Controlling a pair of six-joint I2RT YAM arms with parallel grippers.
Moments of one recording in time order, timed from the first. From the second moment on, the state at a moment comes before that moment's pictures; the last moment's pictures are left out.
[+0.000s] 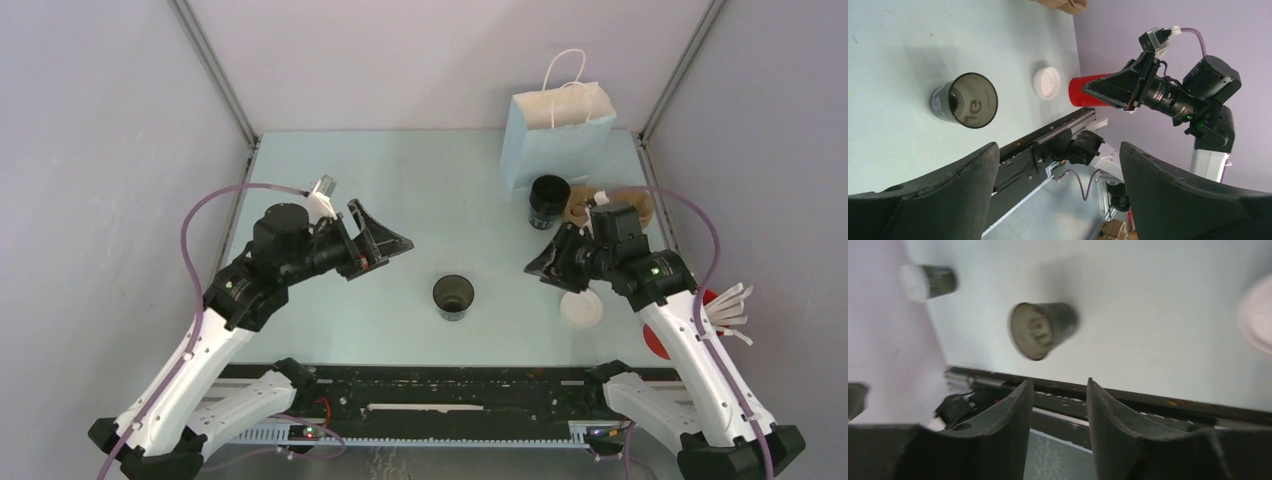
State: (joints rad) left arm -0.59 0.83 1.09 -0.63 0.29 -0.99; right arm 0.34 0.92 1.05 -0.92 -0.26 0.79
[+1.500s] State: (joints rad) left arm -0.56 0.82 1.11 -0.75 0.33 -0.79; right arm 0.11 1.27 0.88 -0.92 0.07 0.59
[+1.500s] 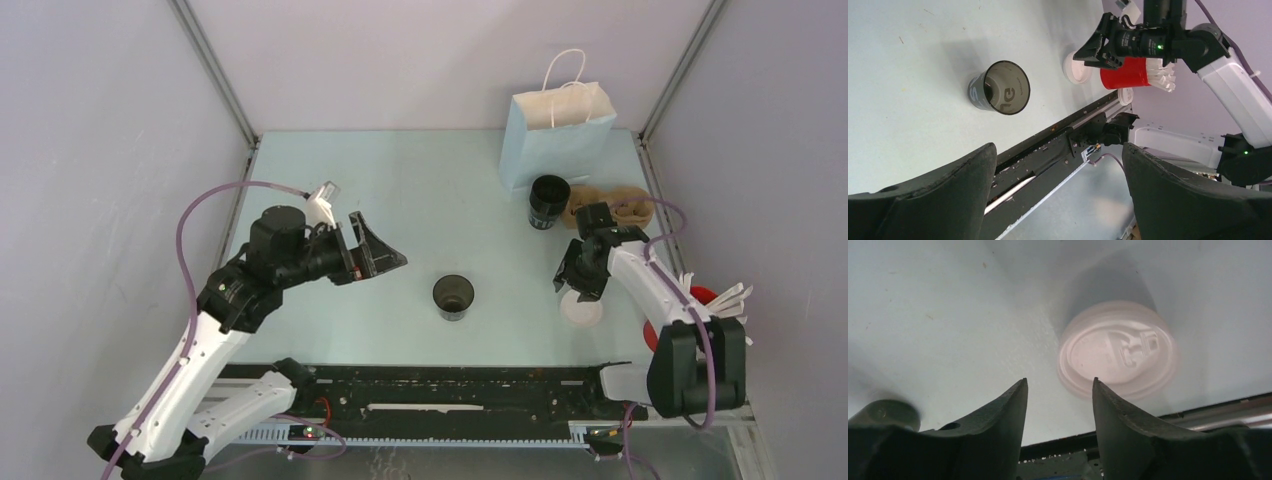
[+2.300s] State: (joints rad) left arm -0.54 0.82 1.13 -0.81 0.34 -0.74; right arm 0.11 1.23 0.82 -0.82 0.04 0.59
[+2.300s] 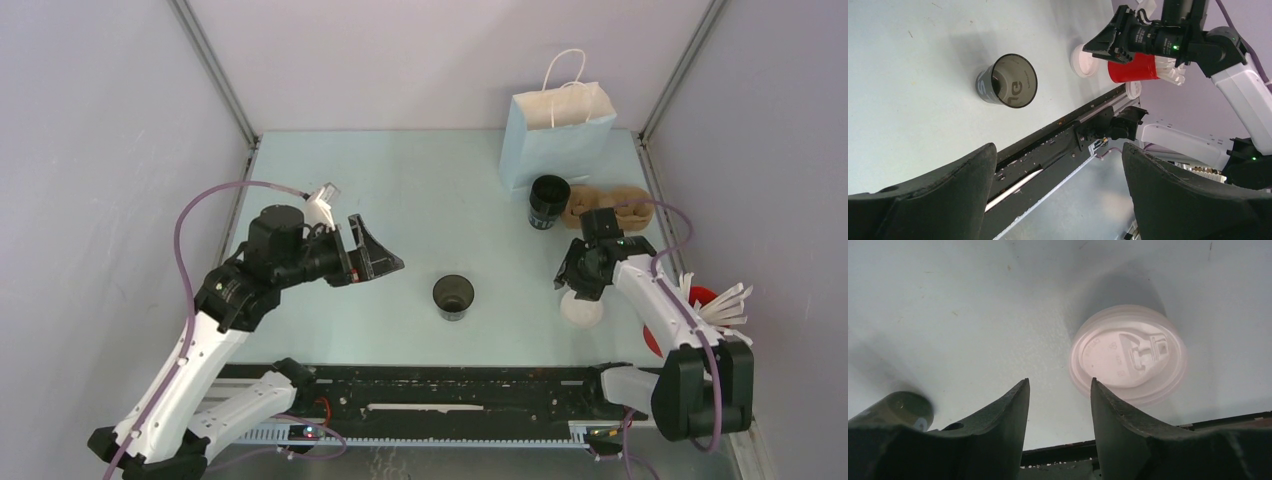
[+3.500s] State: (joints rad) left arm -0.53 0.84 1.13 -0.82 0.35 -0.72; right arm 0.11 1.05 1.11 -1.04 0.08 0.46
